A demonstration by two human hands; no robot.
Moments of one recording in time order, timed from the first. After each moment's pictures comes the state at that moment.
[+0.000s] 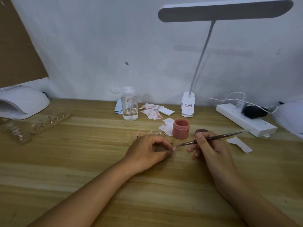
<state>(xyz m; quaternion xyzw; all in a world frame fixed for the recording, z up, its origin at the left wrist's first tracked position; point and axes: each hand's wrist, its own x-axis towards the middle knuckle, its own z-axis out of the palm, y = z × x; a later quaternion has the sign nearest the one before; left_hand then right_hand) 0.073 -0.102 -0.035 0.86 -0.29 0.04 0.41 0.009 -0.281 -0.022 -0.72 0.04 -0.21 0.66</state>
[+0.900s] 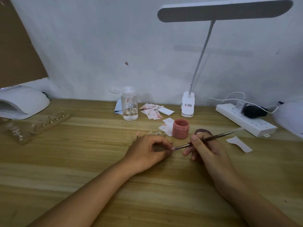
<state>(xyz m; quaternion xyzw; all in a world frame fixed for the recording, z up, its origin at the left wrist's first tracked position) 0.073 -0.103 -0.034 0.87 -0.28 0.06 0.40 0.006 -0.277 -0.021 -0.73 0.01 -0.17 0.66</state>
